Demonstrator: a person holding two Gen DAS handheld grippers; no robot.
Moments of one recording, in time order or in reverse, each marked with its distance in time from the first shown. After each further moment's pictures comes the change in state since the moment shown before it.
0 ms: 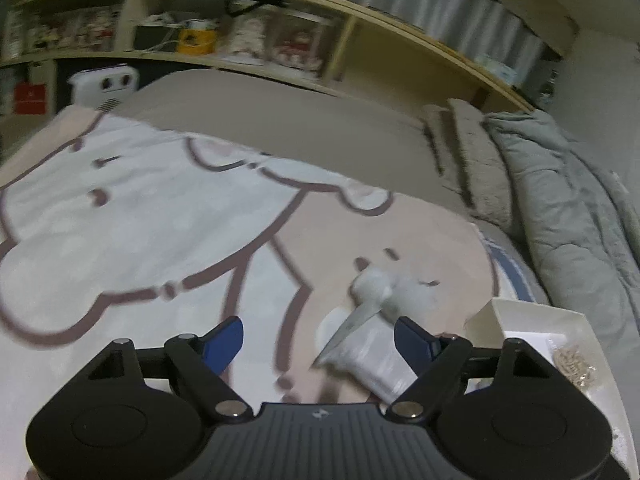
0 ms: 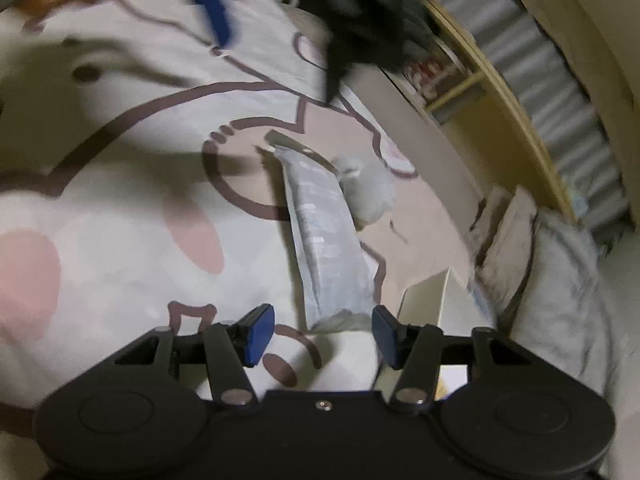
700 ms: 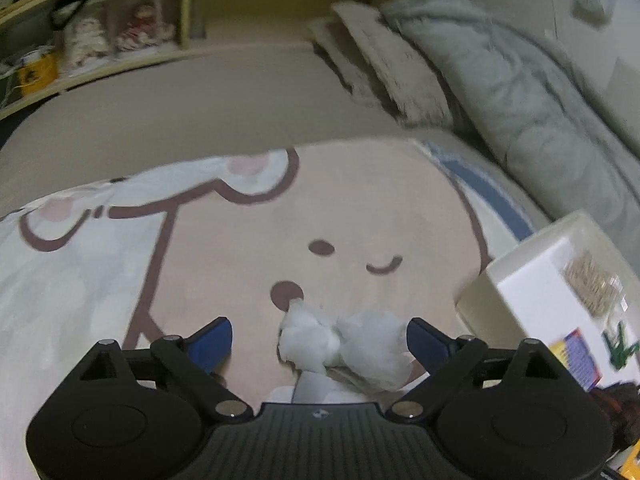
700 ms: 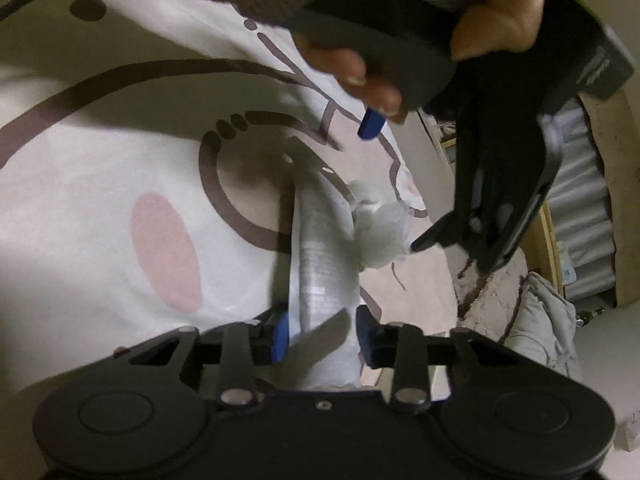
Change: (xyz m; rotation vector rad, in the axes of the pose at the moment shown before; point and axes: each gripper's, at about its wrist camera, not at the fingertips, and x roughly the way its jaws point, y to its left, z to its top) left arm 0.119 -0.059 0.043 0.415 0.221 -0.126; right arm 0.034 0.014 0.020 -0.189 -0.015 -0.041
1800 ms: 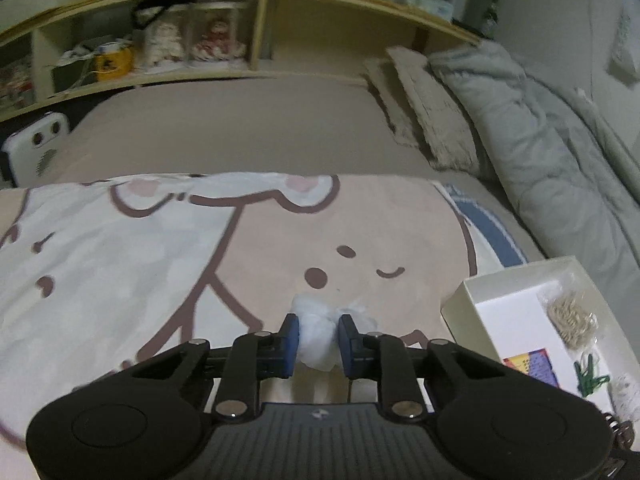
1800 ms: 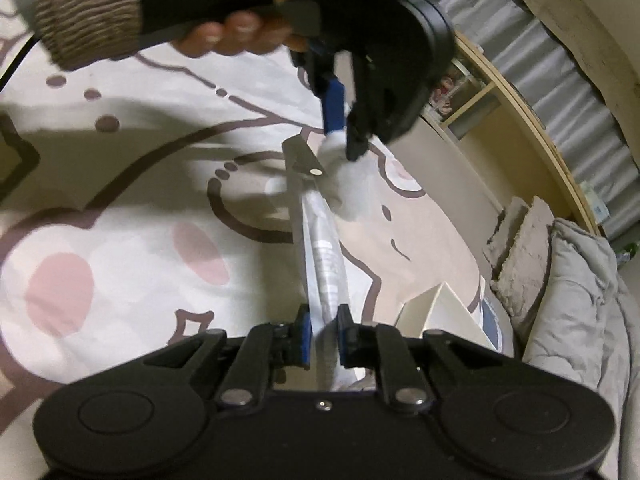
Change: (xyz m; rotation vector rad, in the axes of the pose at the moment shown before) left arm -0.100 -0.009 -0.030 -0.190 -0.110 0.114; right arm -0.055 -0.056 -0.033 0.277 -0.065 0.171
